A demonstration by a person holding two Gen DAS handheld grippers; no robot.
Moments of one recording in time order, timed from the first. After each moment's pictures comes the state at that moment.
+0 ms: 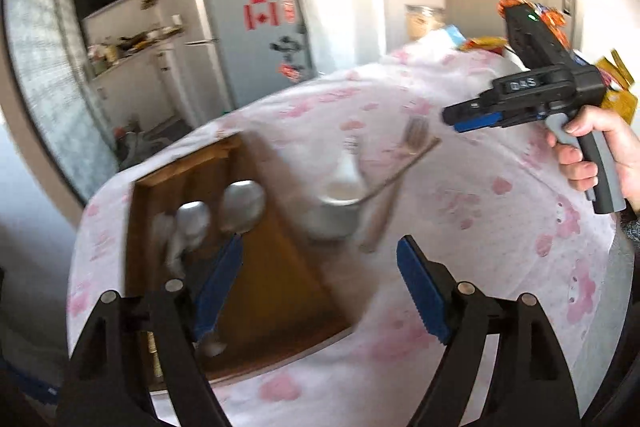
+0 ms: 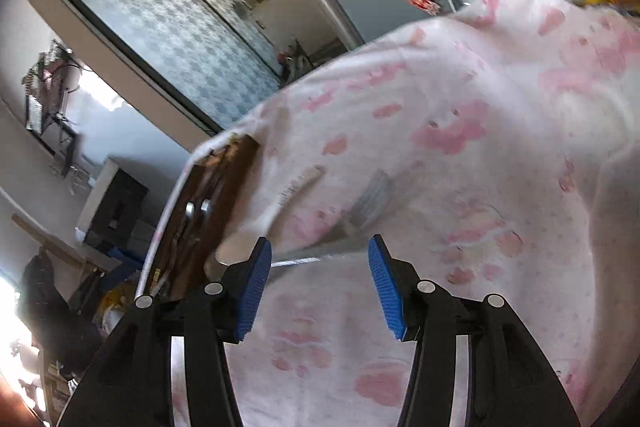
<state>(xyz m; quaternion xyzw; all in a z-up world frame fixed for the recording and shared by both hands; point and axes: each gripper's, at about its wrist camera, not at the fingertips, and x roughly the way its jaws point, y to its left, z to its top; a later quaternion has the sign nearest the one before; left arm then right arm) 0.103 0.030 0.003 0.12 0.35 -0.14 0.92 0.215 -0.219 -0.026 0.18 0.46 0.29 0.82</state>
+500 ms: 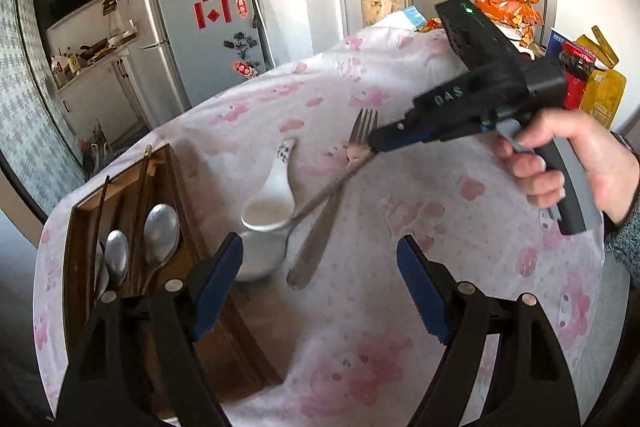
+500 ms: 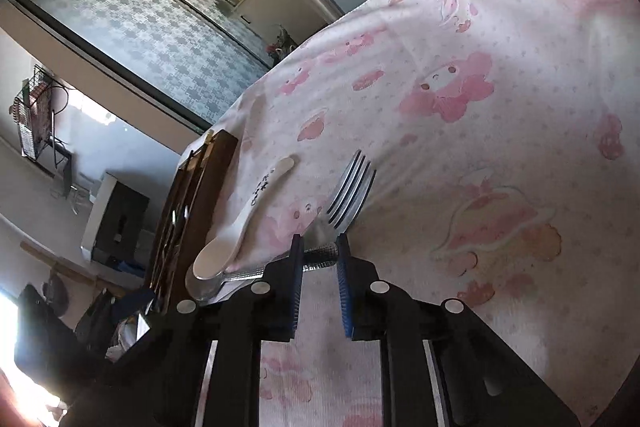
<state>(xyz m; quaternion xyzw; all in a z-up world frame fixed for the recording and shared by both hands) 0.130 -0.011 -0.017 0.14 0.35 -0.19 0.91 0.233 -0.214 -0.056 0.22 0.48 0.30 0.80</state>
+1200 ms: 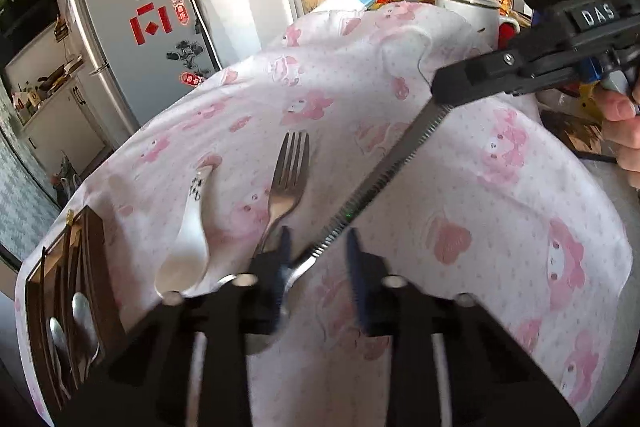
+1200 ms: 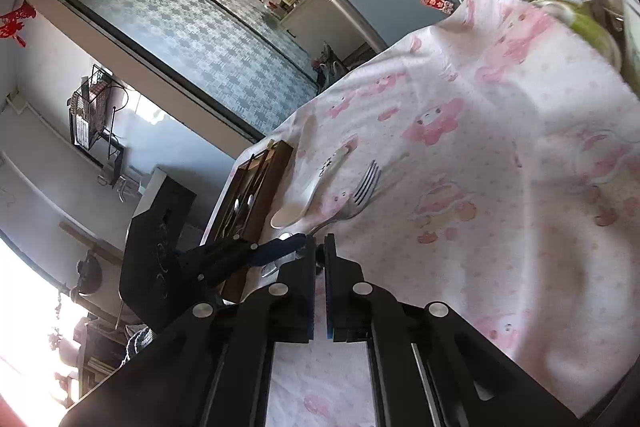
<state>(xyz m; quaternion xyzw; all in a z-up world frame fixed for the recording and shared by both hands) 0.180 -0.088 -0.038 0.18 0.36 -0.25 0.88 0.188 -0.288 -0.002 0.24 0.43 0.36 0.79</state>
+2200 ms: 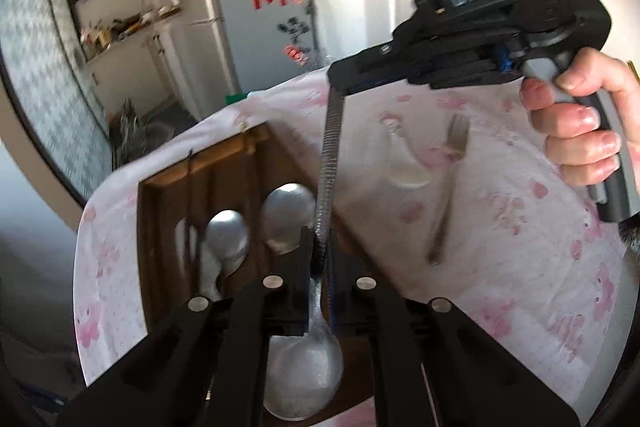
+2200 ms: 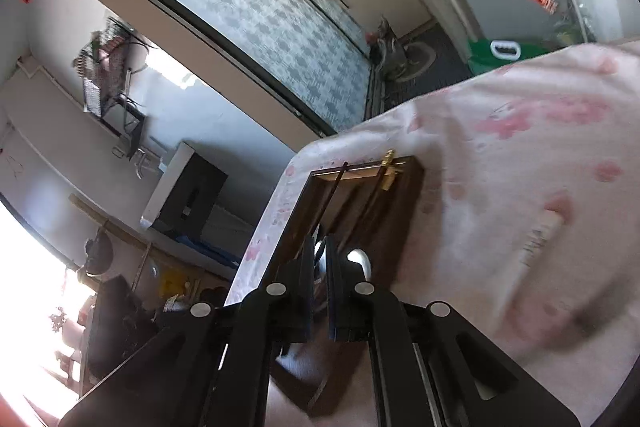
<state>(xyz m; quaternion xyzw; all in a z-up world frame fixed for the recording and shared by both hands) 0.153 0.095 0.002 0.11 0.38 -0.14 0.91 0.263 -0.046 0.015 0.20 0.46 0.43 0.76</state>
